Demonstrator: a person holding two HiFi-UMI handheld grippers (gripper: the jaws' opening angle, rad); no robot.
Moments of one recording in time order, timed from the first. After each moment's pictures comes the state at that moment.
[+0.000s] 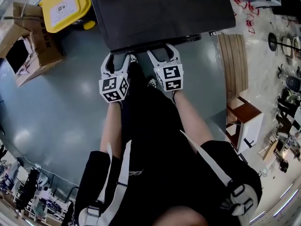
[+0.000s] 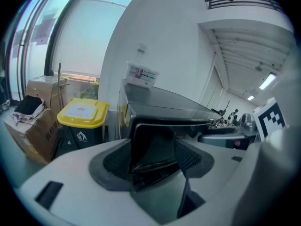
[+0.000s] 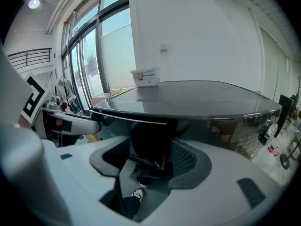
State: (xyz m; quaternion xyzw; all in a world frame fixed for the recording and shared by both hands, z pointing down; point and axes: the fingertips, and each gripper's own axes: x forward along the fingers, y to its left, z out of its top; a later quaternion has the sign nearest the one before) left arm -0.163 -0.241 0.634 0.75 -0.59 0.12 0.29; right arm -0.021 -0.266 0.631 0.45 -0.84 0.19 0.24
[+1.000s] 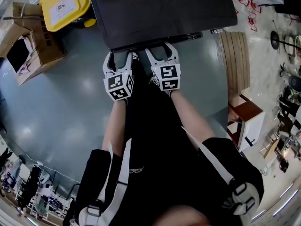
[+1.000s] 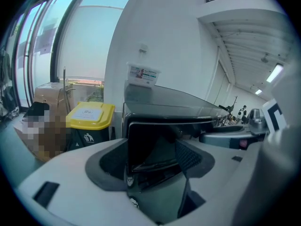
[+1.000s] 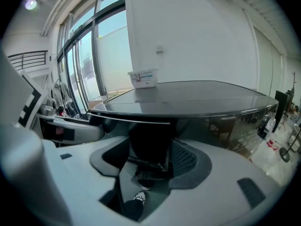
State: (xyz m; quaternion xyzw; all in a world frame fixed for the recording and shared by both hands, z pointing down) left arm -0.156 -0.246 0.635 0.72 -0.62 0.14 0.27; right arm -0.025 -0.269 0.630 0.47 -0.83 0.20 0.23
